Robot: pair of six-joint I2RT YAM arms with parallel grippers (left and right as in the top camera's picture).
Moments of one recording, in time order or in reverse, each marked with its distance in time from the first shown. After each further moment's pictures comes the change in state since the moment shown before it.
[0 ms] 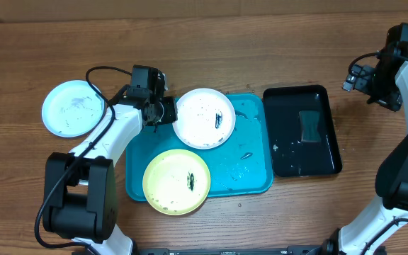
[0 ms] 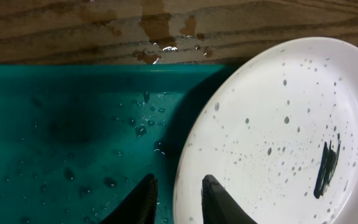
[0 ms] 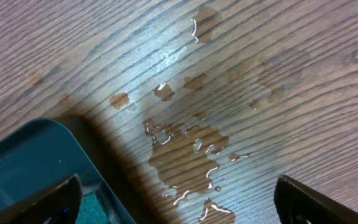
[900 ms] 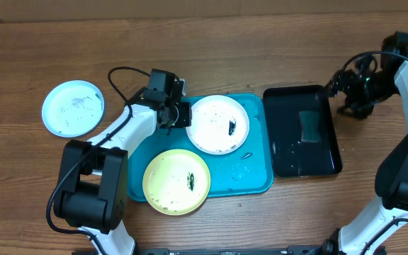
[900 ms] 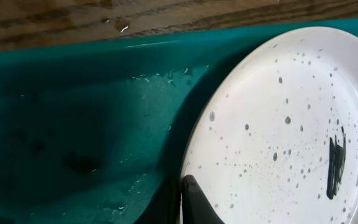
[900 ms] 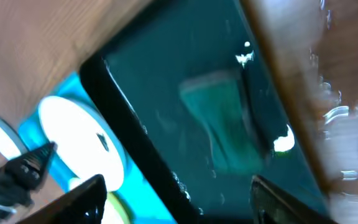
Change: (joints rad) left arm -0.087 0.077 0.000 0.060 0.068 0.045; right arm 0.014 0.000 -0.001 -0.266 -0.512 -0.024
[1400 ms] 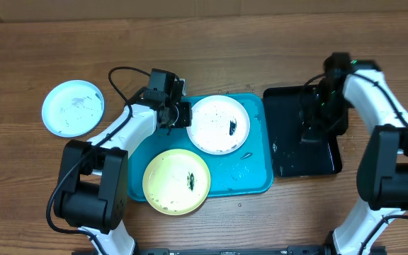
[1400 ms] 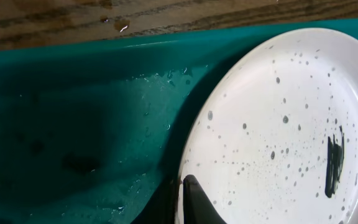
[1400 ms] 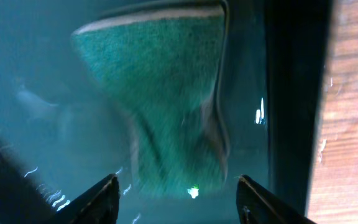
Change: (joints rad) left arm 0.000 0.000 0.000 0.000 0.007 0.000; right arm 0.245 0.000 -0.272 0.208 0.443 -0.041
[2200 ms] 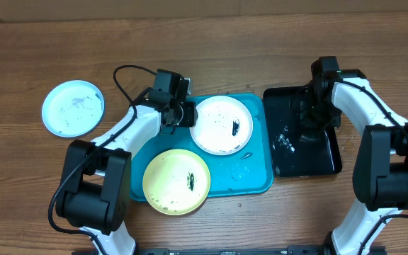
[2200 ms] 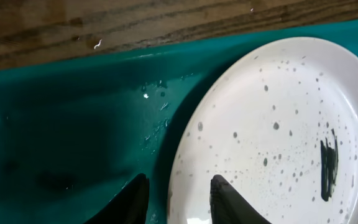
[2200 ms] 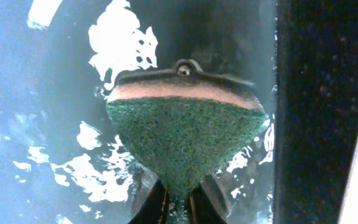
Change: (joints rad) left arm -0.034 0.000 0.000 0.044 -0.016 0.004; right arm 0.043 0.000 -0.058 0.176 0.071 -0.008
